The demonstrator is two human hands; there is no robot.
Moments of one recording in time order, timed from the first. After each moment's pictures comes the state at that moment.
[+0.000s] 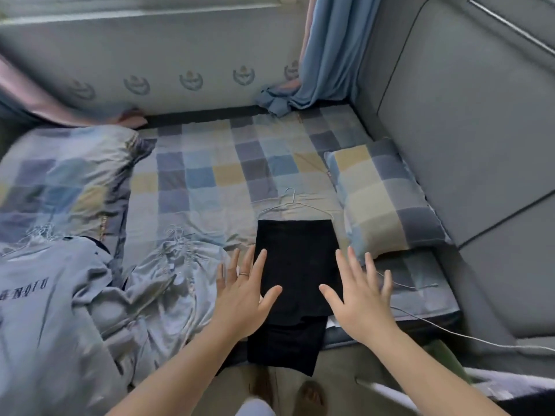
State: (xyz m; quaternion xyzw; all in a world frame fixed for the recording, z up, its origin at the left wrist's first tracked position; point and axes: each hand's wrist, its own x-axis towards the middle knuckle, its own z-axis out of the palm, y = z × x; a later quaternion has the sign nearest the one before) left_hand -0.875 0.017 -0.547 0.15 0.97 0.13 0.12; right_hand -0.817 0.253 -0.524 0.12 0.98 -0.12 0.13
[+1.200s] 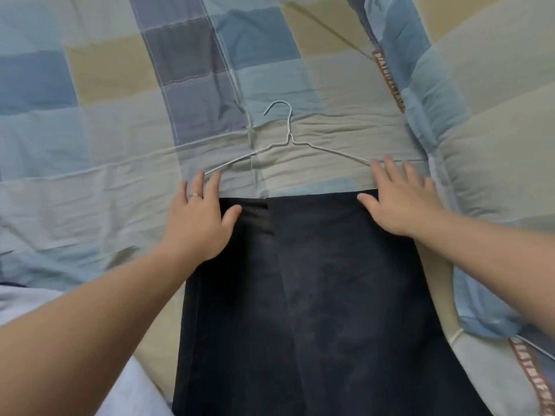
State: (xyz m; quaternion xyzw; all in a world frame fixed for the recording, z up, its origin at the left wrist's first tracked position) left_hand -1.297 0.106 -1.060 0.08 0.97 0.08 0.20; right_hand -1.242 0.442 -1.046 0.15 0.95 -0.02 0.26
